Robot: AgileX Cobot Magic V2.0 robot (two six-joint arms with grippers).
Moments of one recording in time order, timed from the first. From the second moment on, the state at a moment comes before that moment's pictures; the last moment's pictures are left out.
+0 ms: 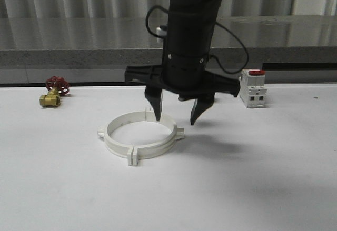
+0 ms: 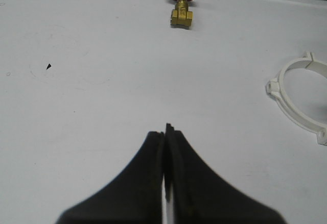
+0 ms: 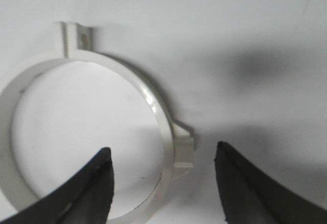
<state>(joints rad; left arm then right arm) 0.02 0.65 -0.51 -0.16 0.59 0.06 0.67 2.03 -1.52 -0.23 0.72 0.92</state>
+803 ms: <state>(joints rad) 0.02 0.65 -0.51 -0.16 0.59 0.06 0.23 1.24 -1.14 -0.24 0.79 0.40</state>
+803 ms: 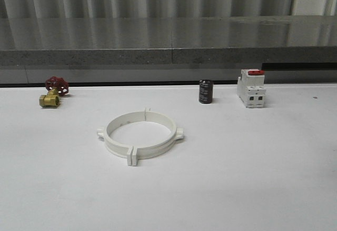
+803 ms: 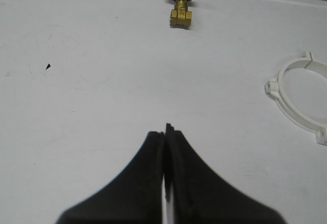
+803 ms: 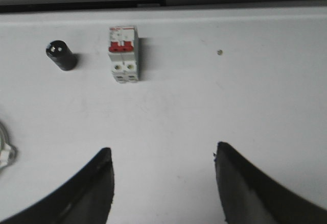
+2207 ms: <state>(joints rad) 0.02 0.65 -0.51 -0.16 0.59 0.06 0.22 0.50 -0.69 -0.26 0.94 0.38</state>
